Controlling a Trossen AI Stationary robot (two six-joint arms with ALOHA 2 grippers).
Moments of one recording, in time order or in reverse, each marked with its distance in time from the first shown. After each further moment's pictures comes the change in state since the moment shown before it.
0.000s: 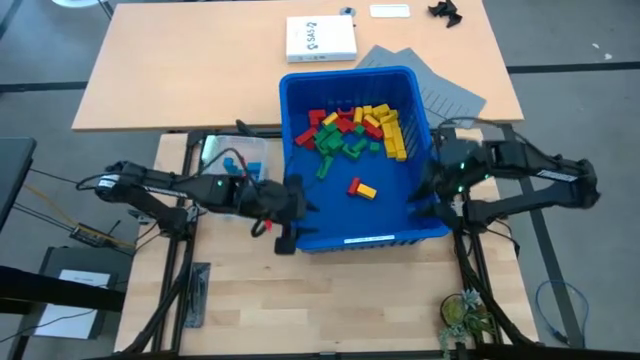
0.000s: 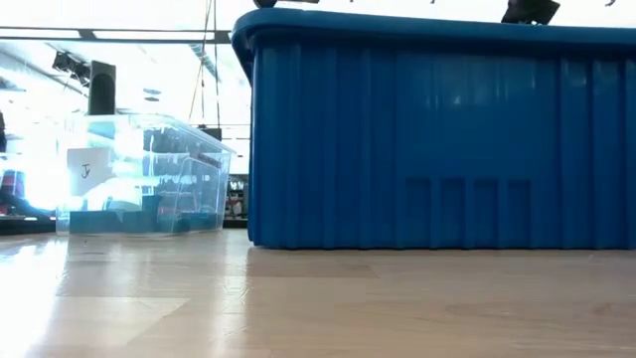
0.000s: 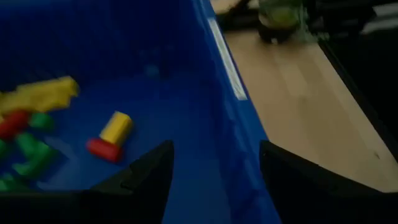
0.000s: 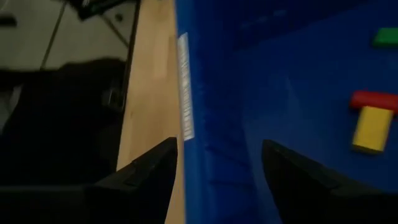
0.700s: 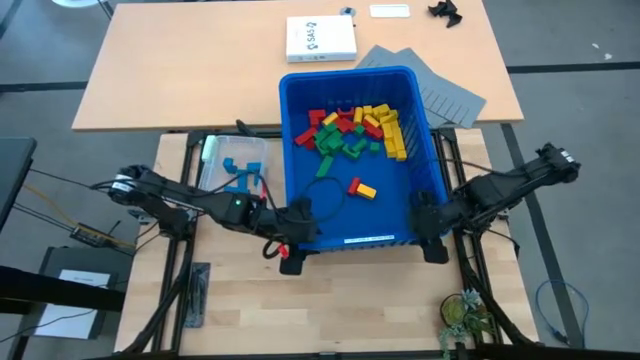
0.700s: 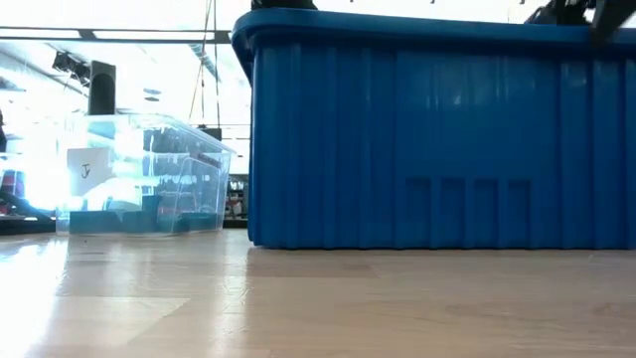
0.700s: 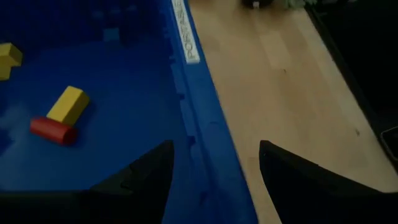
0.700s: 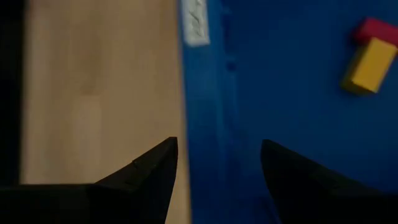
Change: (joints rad) left arm -0.078 0.119 -0.001 -0.006 0.005 -0.087; right arm 0.450 0.220 -0.038 -0.145 0.417 0.165
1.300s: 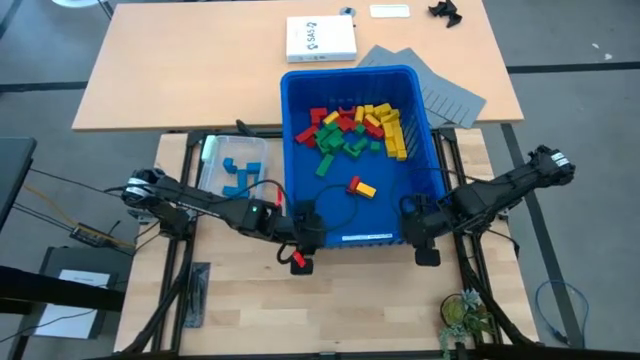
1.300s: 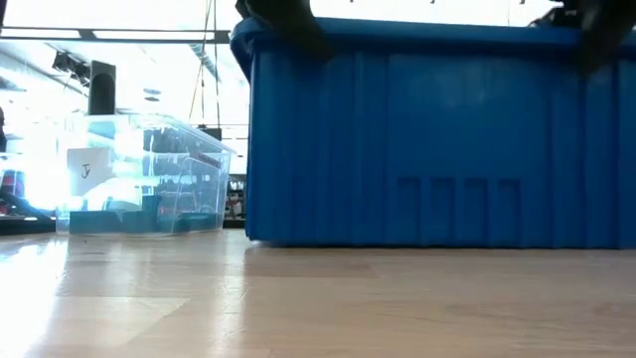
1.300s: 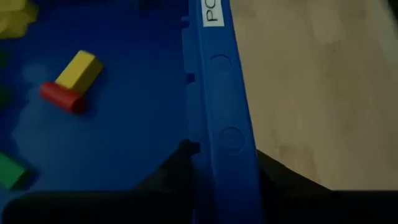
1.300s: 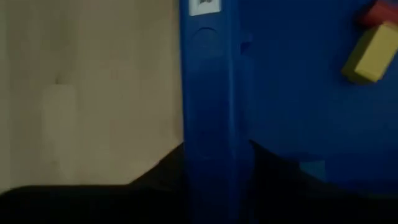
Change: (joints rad) left arm 0.017 0.117 0.055 -0.065 -0.095 -0.057; right arm -0.003 0.090 0.005 -0.009 0.017 -0.006
